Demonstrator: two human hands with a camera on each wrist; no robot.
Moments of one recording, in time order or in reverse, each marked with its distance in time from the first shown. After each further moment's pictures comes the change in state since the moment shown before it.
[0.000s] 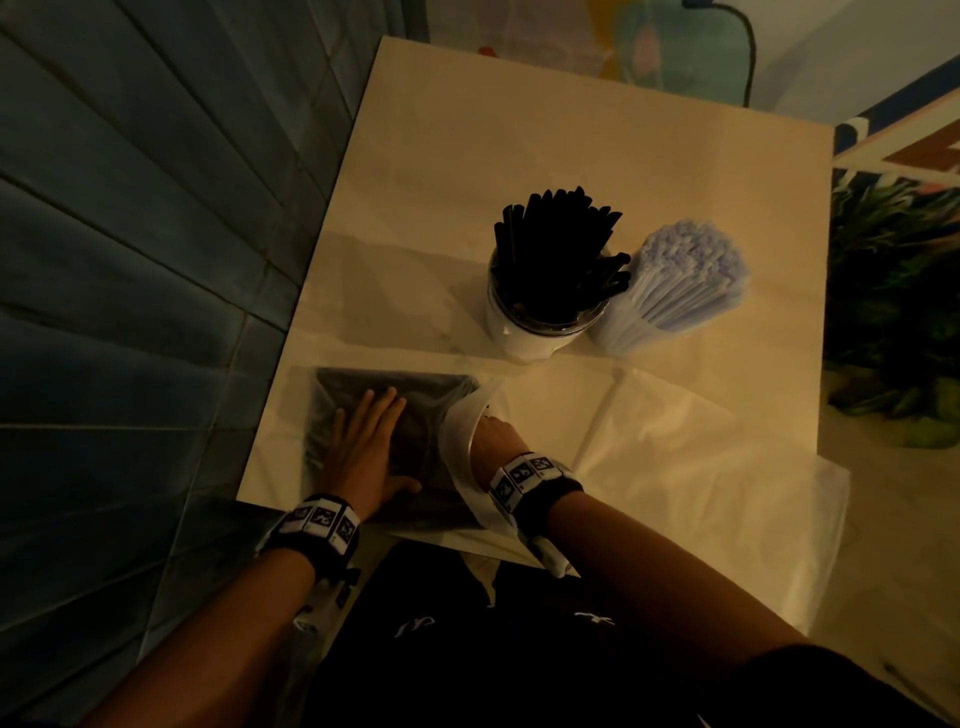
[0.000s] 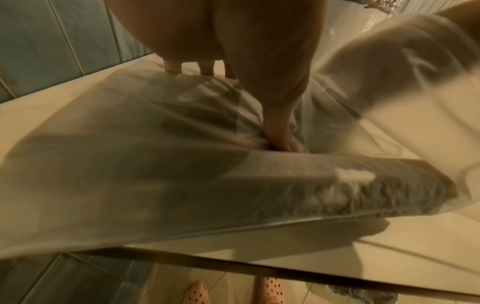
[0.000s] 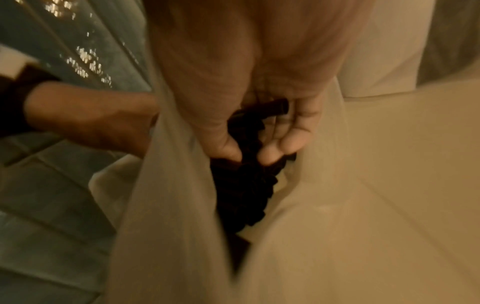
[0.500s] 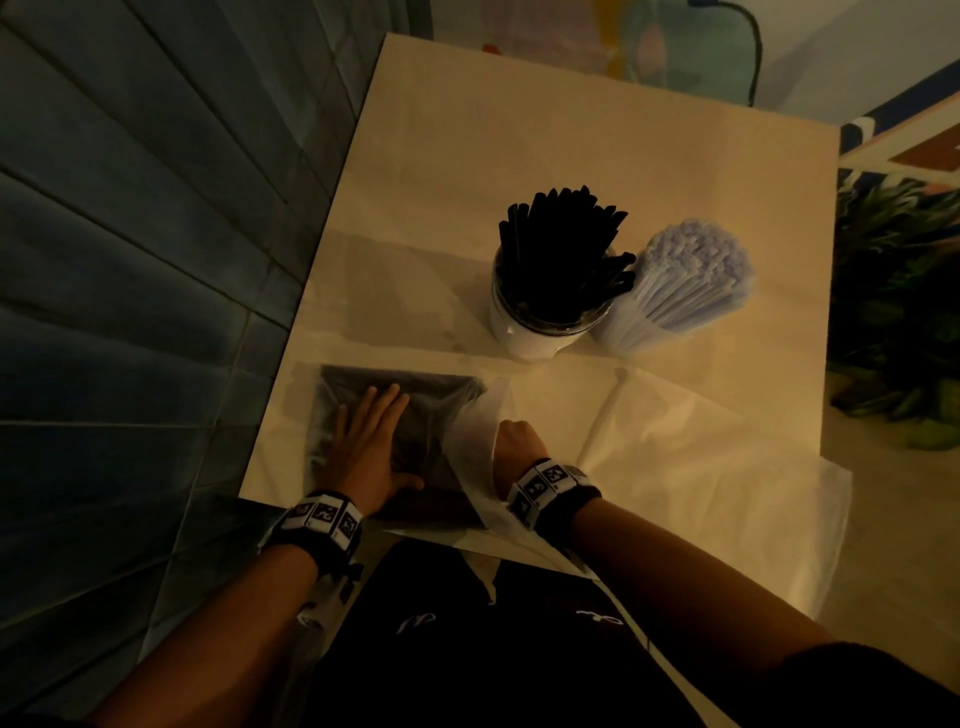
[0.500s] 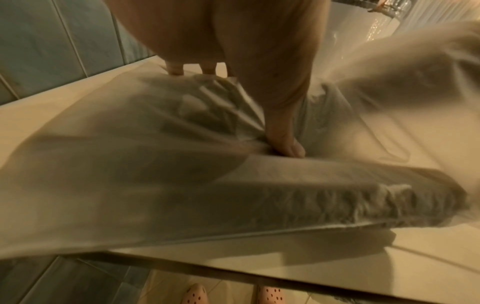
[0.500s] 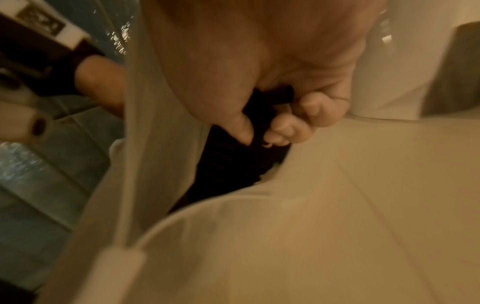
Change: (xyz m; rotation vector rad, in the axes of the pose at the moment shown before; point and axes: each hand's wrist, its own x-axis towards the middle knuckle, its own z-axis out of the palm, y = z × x) left_hand 0.001 -0.001 -0.001 0.007 -0.009 0.005; right_hand -0.007 0.018 0.000 -0.282 0.017 -0.024
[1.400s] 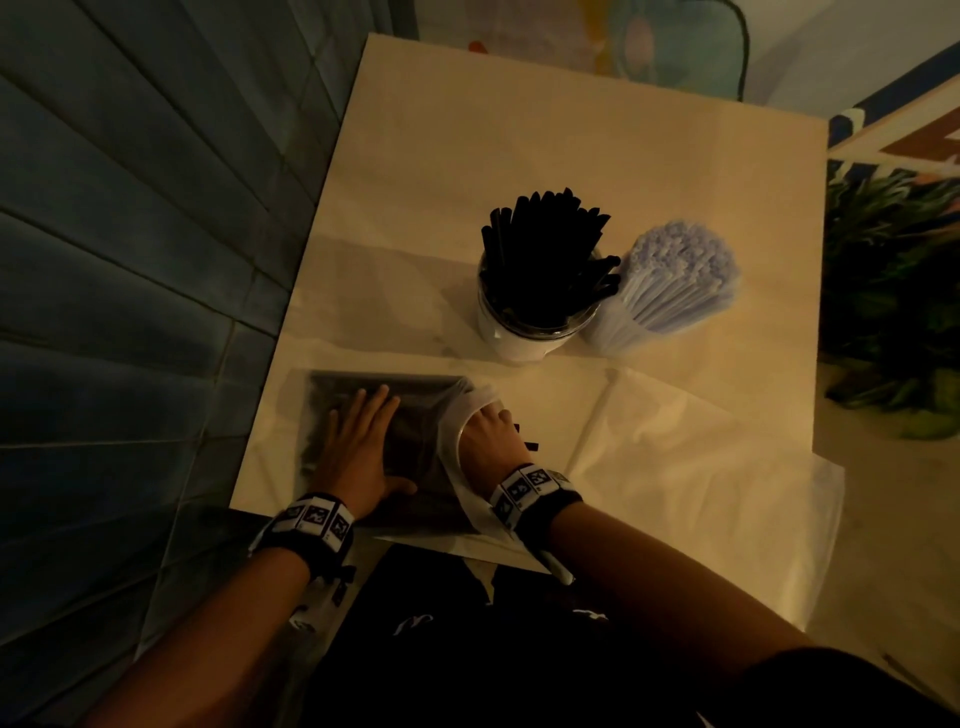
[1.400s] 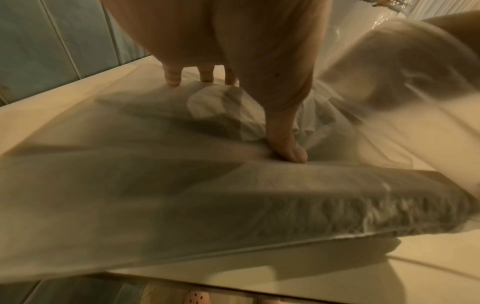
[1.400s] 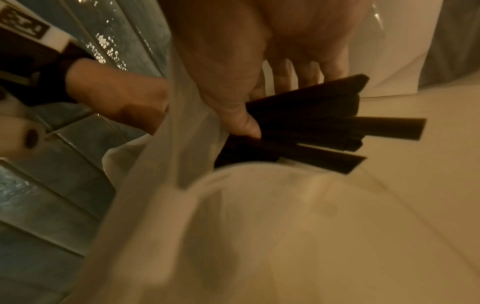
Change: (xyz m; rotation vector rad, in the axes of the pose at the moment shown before) left_hand 0.009 0.002 -0.001 0.037 -0.046 -0.032; right_hand 0.021 -0.005 0.016 -0.068 0.105 -0.088
